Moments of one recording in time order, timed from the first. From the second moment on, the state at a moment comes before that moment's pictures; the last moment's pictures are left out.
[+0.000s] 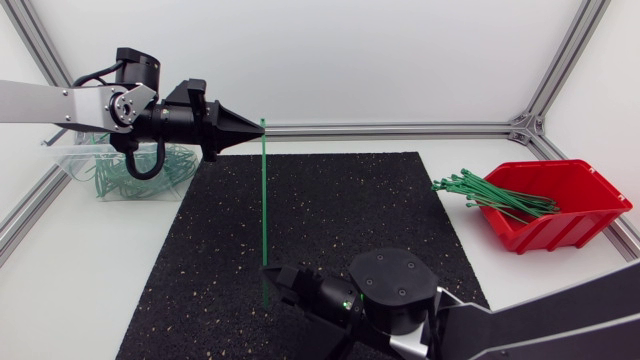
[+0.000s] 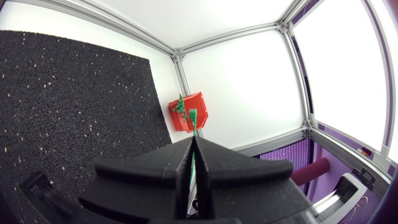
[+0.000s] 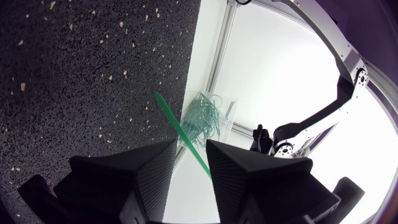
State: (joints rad) left arm -0.08 1.90 1.34 -0.22 1.29 -0.48; right arm 1.04 1.71 0.43 0.99 0.03 -1.91
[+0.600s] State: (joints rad) left arm -0.08 1.90 1.34 -0.28 1.27 -0.42; right arm 1.04 1.73 0.46 0.99 0.02 -1.91
